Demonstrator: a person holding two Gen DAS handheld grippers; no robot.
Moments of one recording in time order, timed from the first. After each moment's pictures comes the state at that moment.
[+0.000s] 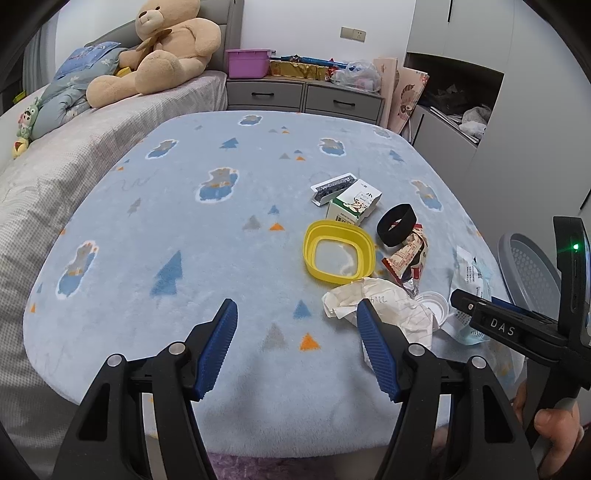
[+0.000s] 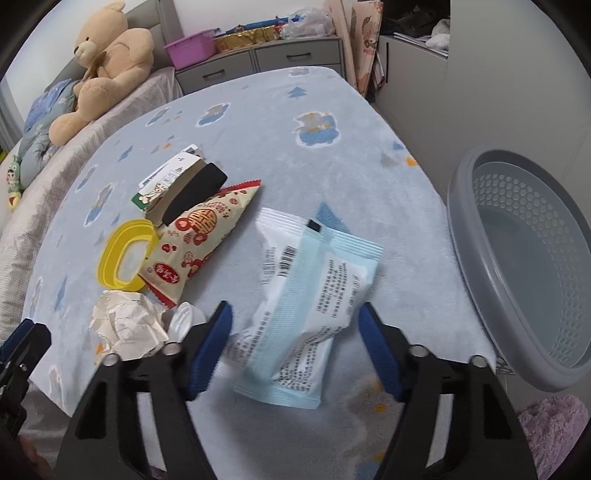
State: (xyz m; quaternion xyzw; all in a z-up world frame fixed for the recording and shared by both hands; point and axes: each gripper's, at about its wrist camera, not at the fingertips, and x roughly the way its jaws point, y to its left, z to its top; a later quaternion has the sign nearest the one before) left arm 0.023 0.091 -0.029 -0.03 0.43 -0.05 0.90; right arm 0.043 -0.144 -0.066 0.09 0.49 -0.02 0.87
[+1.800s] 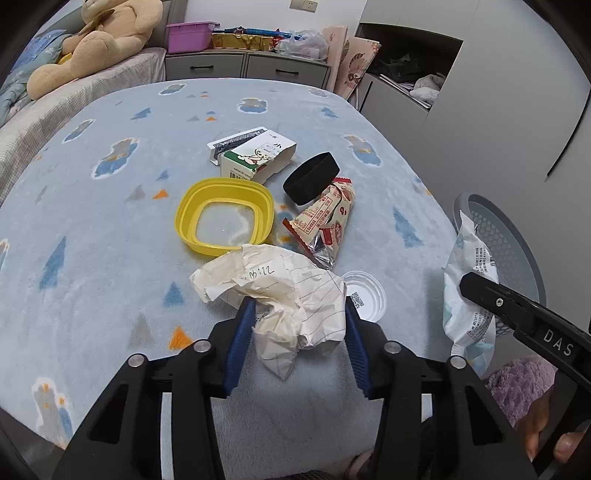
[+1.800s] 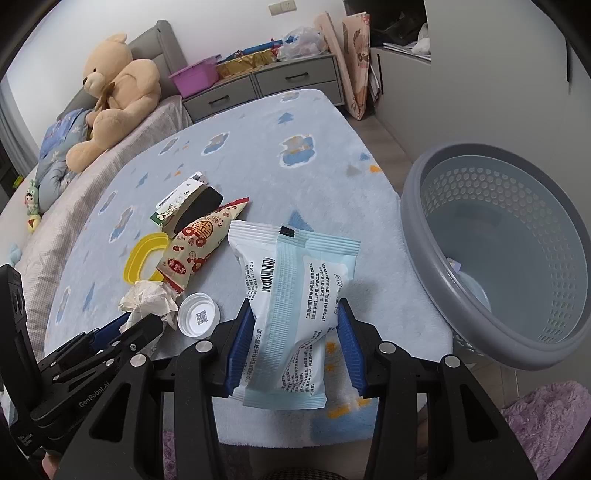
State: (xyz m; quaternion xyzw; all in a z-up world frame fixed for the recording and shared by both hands) left arm 0.043 0.028 -0.070 -0.04 0.47 -0.16 0.87; right arm 0.002 -0.183 -0.042 0.14 0.45 -0.01 0.88
